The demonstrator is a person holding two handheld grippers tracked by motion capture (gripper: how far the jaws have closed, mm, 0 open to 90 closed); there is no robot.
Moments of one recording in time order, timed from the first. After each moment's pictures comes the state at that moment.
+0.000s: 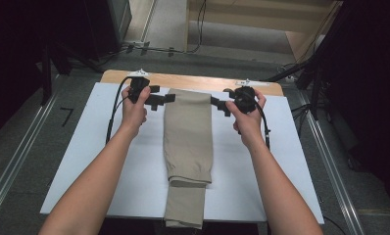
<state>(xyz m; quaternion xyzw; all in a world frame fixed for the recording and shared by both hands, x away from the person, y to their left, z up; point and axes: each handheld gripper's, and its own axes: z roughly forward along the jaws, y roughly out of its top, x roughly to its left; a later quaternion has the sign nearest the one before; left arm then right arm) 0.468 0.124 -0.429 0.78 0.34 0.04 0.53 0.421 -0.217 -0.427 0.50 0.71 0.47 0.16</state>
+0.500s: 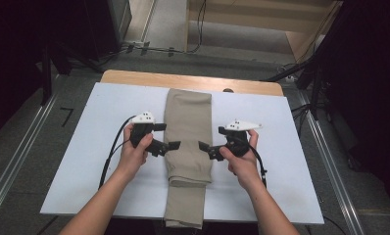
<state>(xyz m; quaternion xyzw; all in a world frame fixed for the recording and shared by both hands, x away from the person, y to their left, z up) 0.348 0.115 -0.464 0.81 0.27 0.00 0.52 0.306 -0.182 -0.459 0.43 0.75 0.49 0.12</state>
